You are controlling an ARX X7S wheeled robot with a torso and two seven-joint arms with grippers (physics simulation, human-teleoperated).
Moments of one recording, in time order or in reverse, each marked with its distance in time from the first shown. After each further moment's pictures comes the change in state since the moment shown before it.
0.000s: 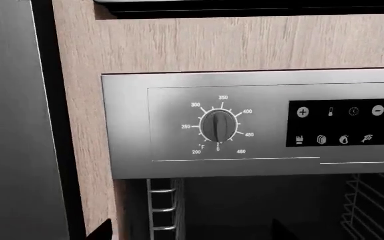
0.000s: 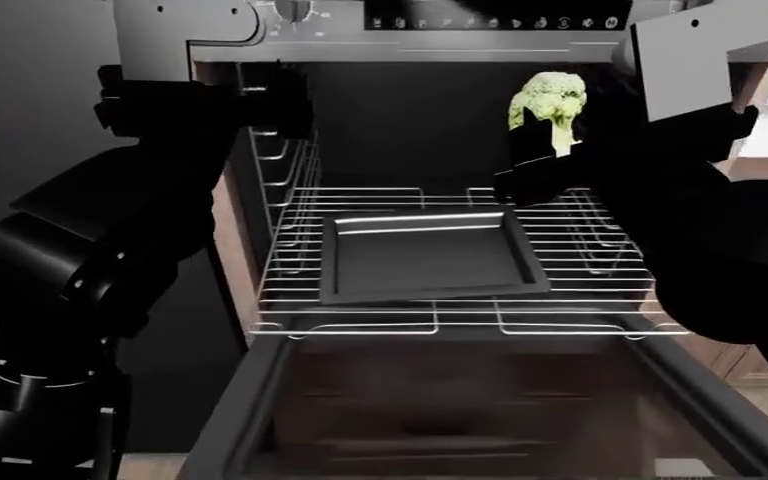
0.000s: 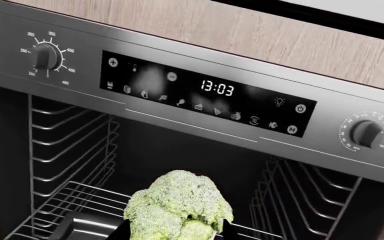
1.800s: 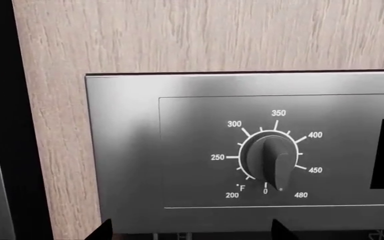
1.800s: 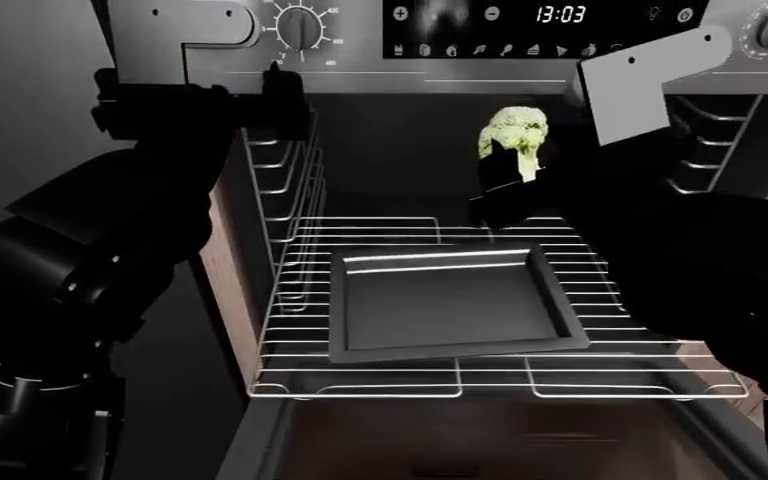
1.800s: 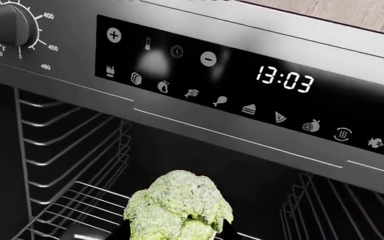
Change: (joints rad) left arm 0.006 -0.017 0.008 0.004 -0.031 0.015 -0.020; right arm -0.024 -0.005 -0.112 0.082 -0.047 -0.090 -0.083
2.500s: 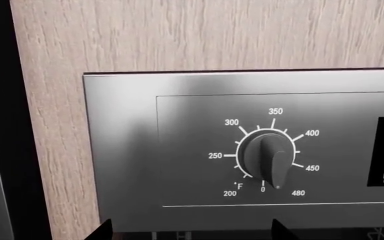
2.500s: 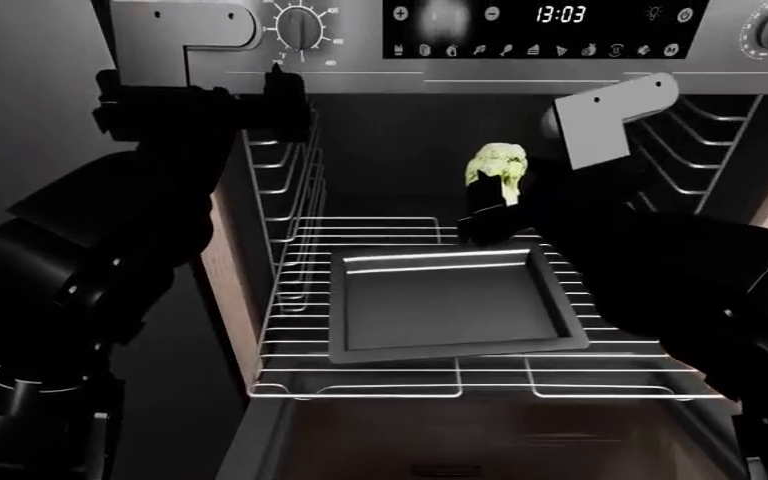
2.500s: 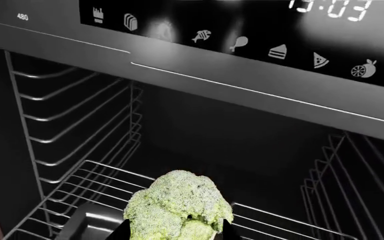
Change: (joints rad) left arm 0.003 -0.005 0.009 0.006 -0.010 0.004 -0.008; right arm -0.057 -0.020 -0.076 0.147 -0.094 -0.127 -0.119
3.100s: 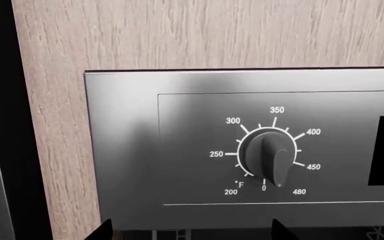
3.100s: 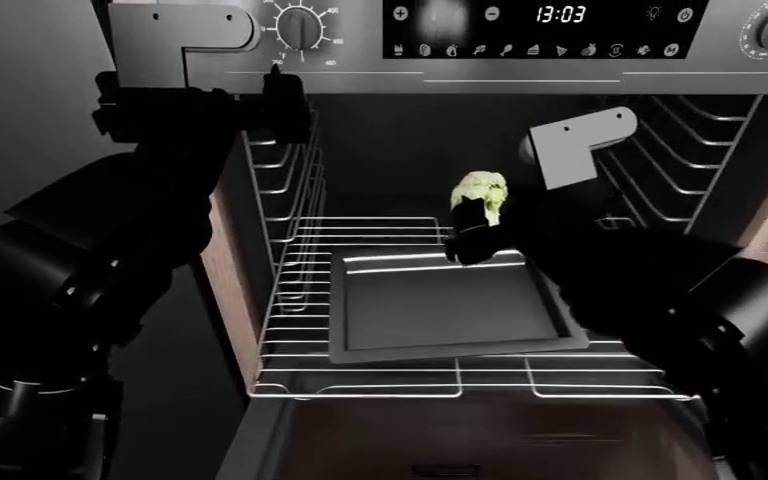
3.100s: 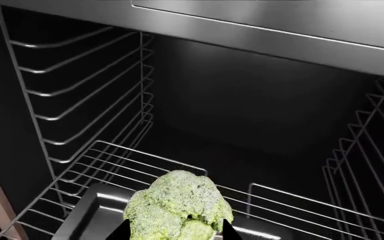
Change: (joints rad) left arm 0.003 -0.006 0.002 -0.001 -0.010 0.007 -0.003; right arm -0.028 -0.039 -0.063 0.137 -0.063 -0.087 -0.093
